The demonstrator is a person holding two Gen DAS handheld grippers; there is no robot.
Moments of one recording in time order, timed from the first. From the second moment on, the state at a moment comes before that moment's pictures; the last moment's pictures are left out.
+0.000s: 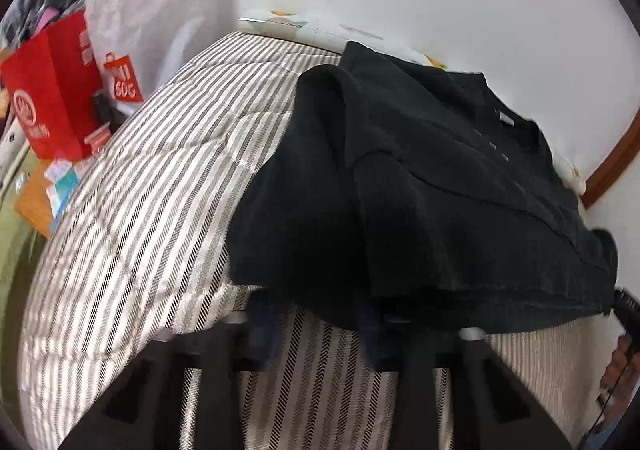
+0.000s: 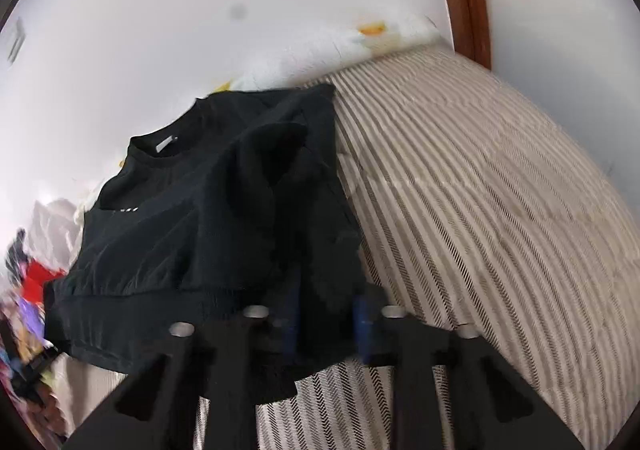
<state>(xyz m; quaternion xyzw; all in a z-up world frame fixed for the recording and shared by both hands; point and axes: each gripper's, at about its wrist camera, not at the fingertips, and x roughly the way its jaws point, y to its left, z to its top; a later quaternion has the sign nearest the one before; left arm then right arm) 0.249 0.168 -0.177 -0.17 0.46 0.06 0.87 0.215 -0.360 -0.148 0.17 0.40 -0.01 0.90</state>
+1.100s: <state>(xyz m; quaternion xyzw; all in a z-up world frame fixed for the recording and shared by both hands) 0.120 0.158 -0.166 -0.17 0.43 -0.02 0.89 0.105 -0.353 -0.123 0.15 0.42 -0.07 0.89</state>
